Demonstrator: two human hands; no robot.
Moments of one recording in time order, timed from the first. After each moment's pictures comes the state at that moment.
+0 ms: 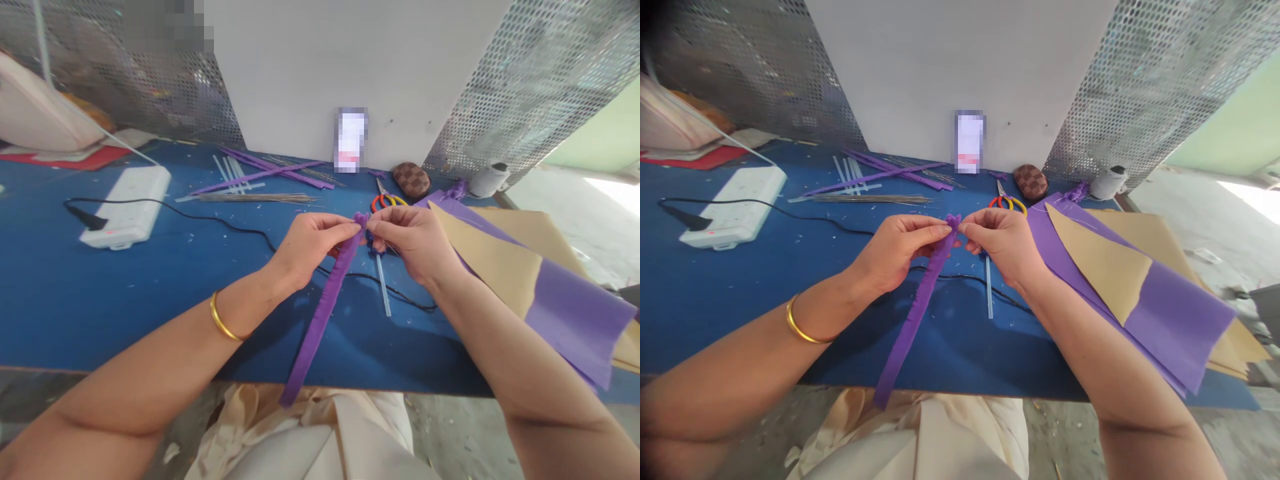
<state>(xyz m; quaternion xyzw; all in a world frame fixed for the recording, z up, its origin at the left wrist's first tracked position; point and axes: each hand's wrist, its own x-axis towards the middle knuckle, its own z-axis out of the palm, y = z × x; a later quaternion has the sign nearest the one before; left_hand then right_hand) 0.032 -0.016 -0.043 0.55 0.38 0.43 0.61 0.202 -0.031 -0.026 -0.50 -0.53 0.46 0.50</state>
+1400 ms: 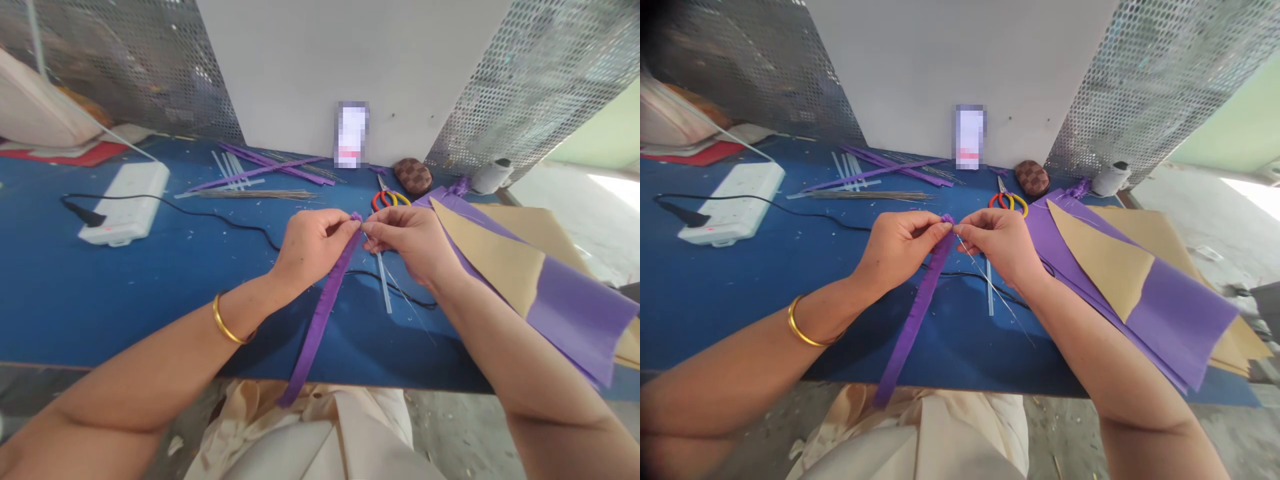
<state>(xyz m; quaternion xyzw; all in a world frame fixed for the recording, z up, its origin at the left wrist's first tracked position) 0.028 -0.020 -0.045 0.75 0.43 0.43 0.27 0.197 -0.036 -0.025 -0.53 -0.53 0.45 0.48</state>
